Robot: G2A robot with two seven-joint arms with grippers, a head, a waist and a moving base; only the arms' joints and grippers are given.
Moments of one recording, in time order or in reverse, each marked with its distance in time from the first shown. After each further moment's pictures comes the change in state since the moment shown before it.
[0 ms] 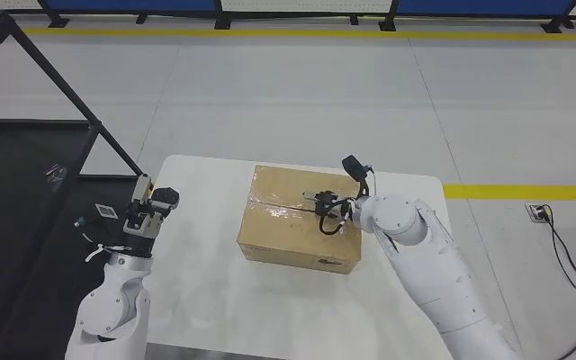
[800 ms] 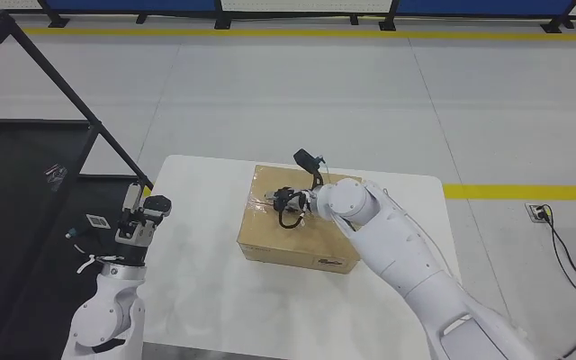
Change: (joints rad) left arm 0.052 -0.013 -0.044 -0.021 -0.003 -0.011 0.001; right arm 0.319 -0.170 -0.340 0.471 0.219 -0.191 -0.056
